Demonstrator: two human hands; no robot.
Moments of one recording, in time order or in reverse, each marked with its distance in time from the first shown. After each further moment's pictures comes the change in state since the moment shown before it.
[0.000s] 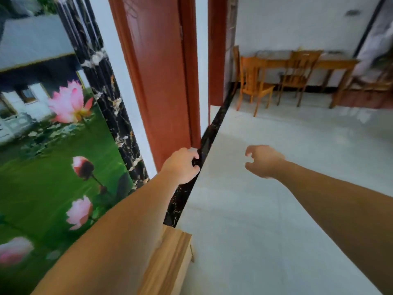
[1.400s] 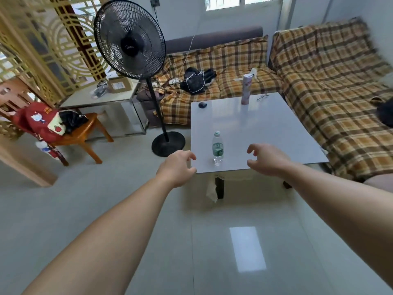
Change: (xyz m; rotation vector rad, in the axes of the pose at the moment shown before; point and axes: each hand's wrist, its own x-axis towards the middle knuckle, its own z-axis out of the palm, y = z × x) left_hand -0.467 0.825 0.329 -0.040 -0.764 1.733; right_hand -0.908 0.408 0.020 0.307 0.552 1.890
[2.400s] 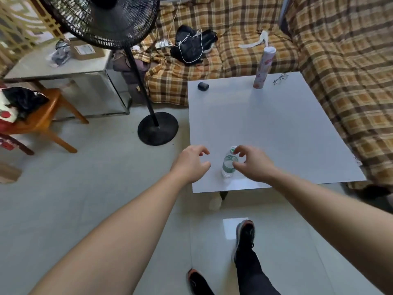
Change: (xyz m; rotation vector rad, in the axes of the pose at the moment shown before) left_hand 0.286 -0.083 0.041 -0.237 -0.188 -0.058; right_hand 0.286 -0.042 0.082 0.140 -0.086 0.037
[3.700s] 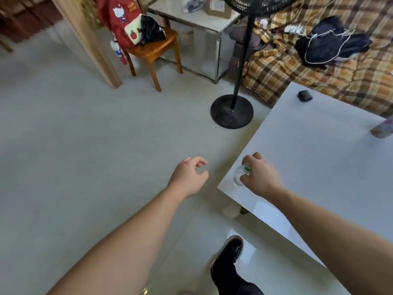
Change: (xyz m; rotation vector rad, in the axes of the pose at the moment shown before) left_hand -0.057 -0.049 0.044 -0.343 0.484 -0.592; right_hand 0.090 -0.034 0.060 -0.277 -0.268 -0.570
